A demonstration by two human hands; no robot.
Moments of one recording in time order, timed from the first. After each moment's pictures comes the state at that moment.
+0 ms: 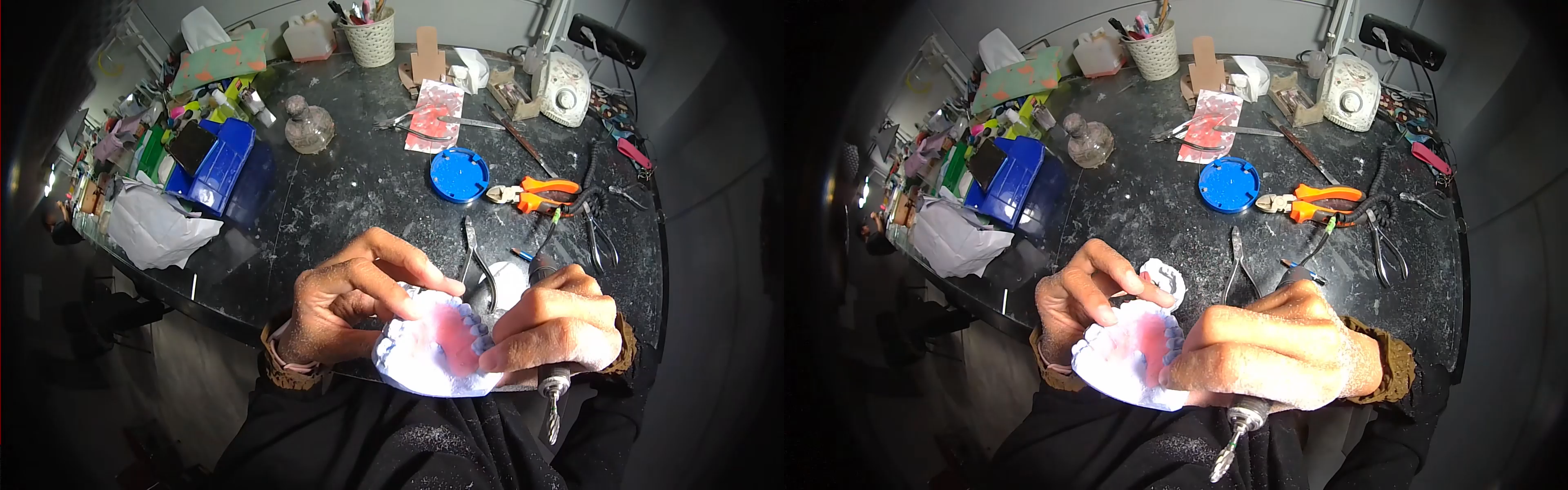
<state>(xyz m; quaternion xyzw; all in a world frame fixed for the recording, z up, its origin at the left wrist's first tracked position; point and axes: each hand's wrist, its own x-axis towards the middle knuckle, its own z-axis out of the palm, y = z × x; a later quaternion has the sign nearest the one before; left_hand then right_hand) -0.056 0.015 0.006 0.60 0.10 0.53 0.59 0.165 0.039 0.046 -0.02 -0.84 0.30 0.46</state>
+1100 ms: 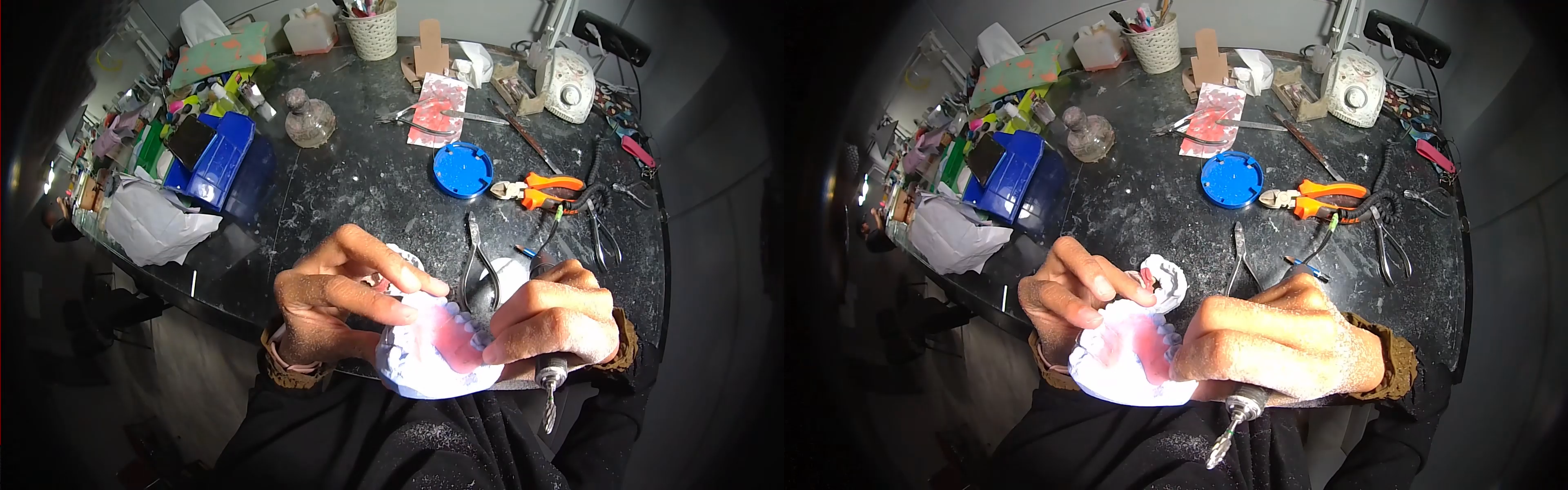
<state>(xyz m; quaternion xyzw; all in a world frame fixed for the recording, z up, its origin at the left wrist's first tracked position) -0.055 0.017 0.002 0.60 0.09 0.62 0.49 0.165 0.043 0.042 -0.03 -0.85 0.31 0.43</state>
